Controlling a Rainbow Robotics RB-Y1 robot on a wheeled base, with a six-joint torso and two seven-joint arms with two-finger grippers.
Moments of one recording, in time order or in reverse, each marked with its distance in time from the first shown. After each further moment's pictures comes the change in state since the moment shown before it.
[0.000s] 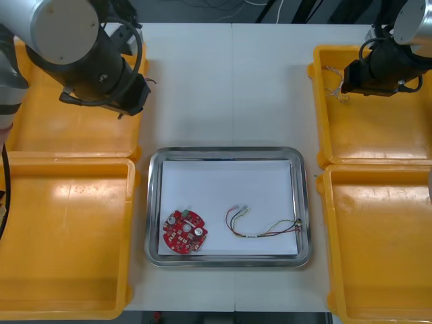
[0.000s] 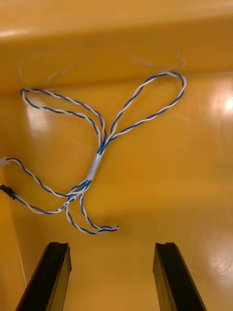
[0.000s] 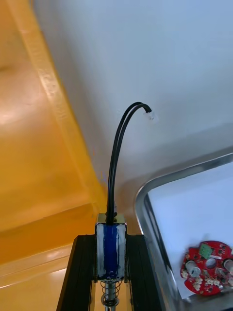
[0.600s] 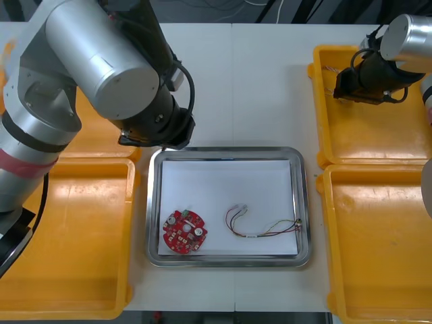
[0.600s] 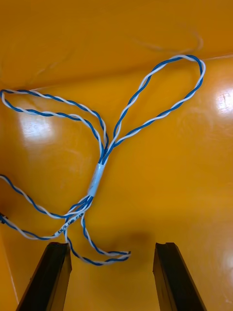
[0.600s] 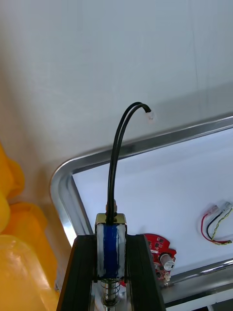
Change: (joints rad) right arm -0.001 0.021 0.014 0.100 -0.010 -0.136 -0.044; left arm 0.037 -0.079 -0.180 -0.092 -0.010 -0.028 0.290
